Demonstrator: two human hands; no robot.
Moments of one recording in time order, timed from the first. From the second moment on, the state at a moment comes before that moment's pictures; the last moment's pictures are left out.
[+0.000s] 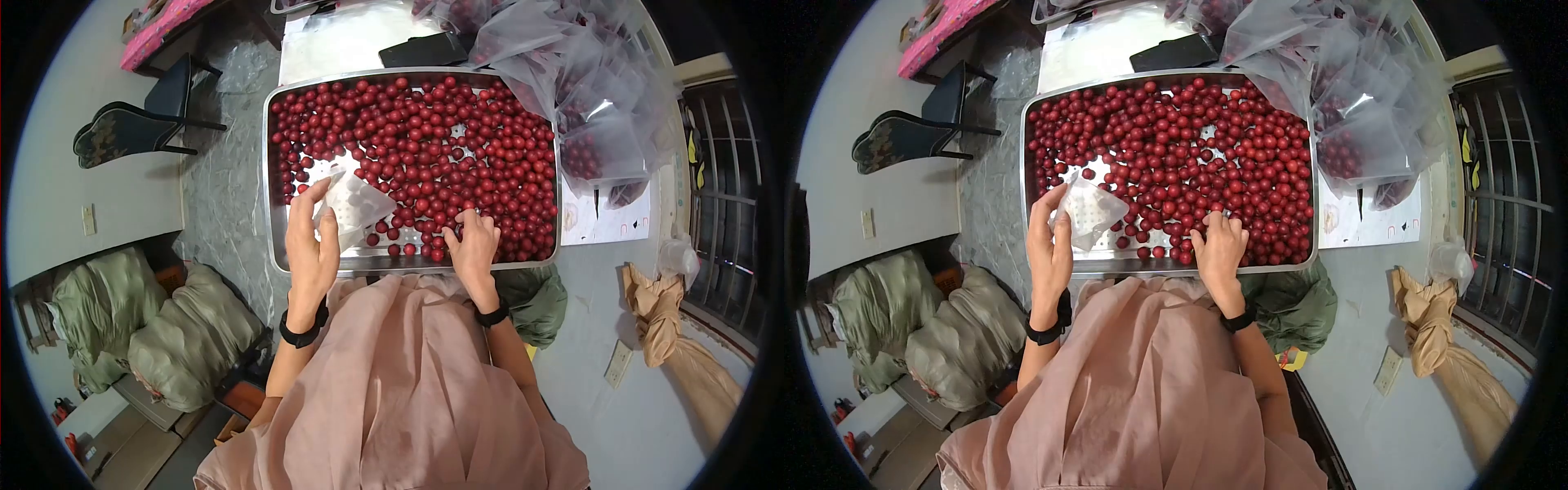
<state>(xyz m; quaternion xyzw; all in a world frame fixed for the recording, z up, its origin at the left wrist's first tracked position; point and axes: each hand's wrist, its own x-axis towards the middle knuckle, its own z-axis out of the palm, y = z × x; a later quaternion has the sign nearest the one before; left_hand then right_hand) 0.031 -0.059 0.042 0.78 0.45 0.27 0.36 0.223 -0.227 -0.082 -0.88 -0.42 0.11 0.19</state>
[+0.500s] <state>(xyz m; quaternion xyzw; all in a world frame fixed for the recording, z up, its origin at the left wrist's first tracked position) 0.045 -0.084 0.039 0.83 0.38 0.20 0.36 0.234 -0.215 0.031 -0.50 -0.17 0.61 0.59</state>
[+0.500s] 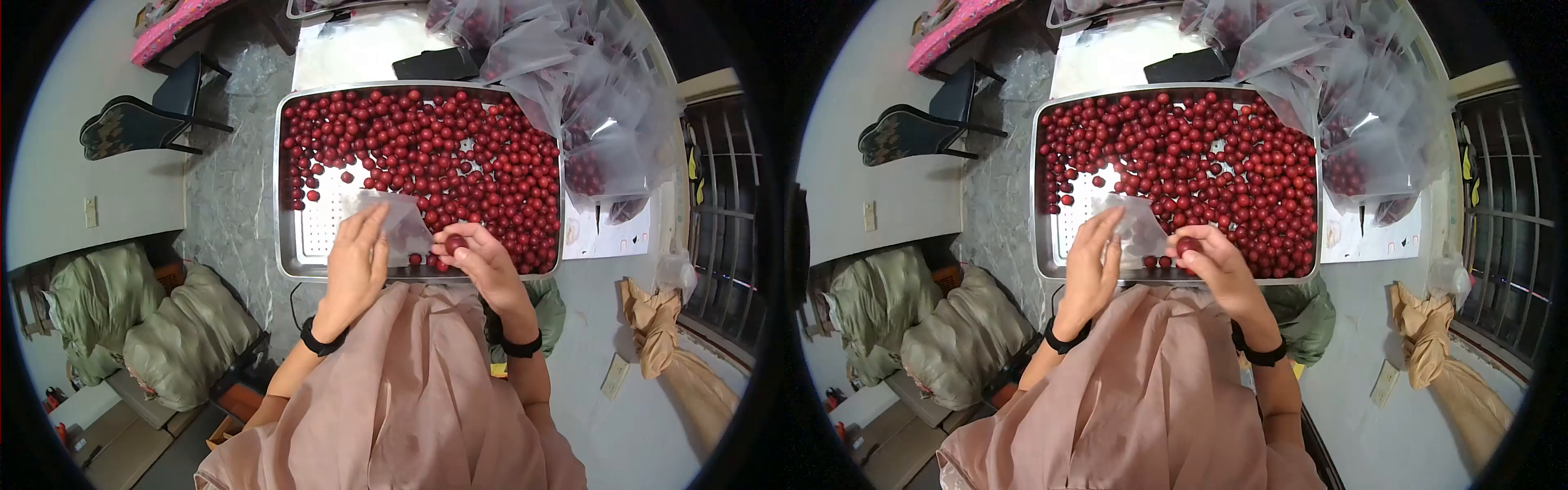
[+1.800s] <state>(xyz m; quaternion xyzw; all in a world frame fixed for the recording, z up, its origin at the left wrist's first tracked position) 0.007 -0.039 0.063 0.80 0.49 0.21 0.28 0.249 -0.199 0.007 -0.69 -0.34 0.46 0.44</state>
